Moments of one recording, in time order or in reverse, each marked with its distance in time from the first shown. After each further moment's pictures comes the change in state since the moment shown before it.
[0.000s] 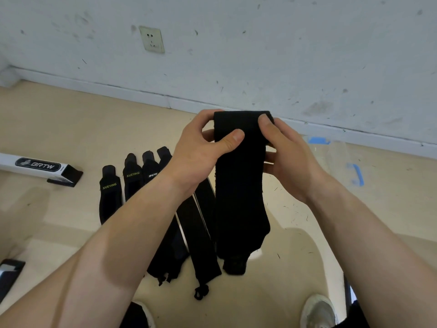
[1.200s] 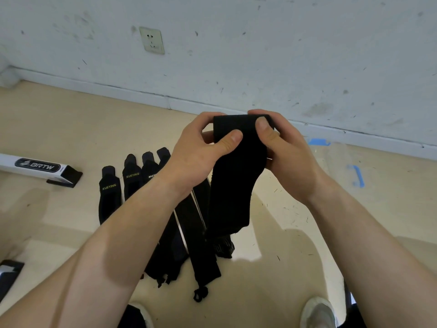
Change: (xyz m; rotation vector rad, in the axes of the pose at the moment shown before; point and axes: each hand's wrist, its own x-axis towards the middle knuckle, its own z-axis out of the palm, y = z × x) left_hand 0.001 0.004 -0.002 0.105 -0.004 0.017; right_hand 0.001 -0.001 0.001 0.014 -0.031 -0.126
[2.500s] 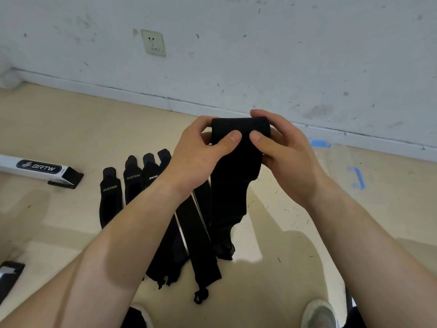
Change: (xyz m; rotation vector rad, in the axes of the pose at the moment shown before) left_hand 0.001 0.002 0.002 0.000 0.053 0.015; right_hand 0.003 0.005 -0.002 0.039 0.038 -0.011
